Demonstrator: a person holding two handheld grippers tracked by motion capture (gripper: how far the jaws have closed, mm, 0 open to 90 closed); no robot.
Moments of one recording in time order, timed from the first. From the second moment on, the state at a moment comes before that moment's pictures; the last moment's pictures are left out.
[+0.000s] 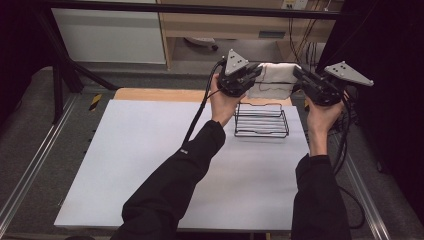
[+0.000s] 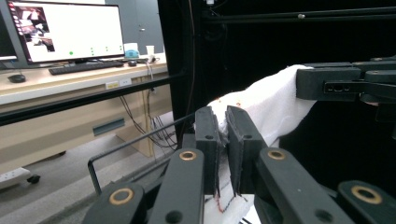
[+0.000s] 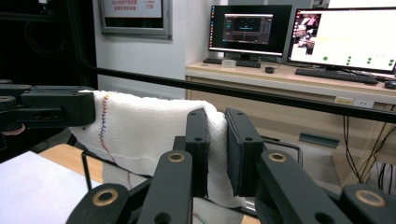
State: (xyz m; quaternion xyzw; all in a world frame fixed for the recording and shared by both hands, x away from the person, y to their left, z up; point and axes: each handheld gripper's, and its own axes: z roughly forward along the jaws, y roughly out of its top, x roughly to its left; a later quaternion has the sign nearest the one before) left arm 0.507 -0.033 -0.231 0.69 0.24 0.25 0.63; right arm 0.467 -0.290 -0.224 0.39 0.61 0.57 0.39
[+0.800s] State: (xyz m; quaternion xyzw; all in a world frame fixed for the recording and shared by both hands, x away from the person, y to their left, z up) left arm 0.485 -0.026 -0.255 0.71 0.25 0.22 0.62; right arm 0.436 -0.290 -0.247 0.40 0.64 0.55 0.35
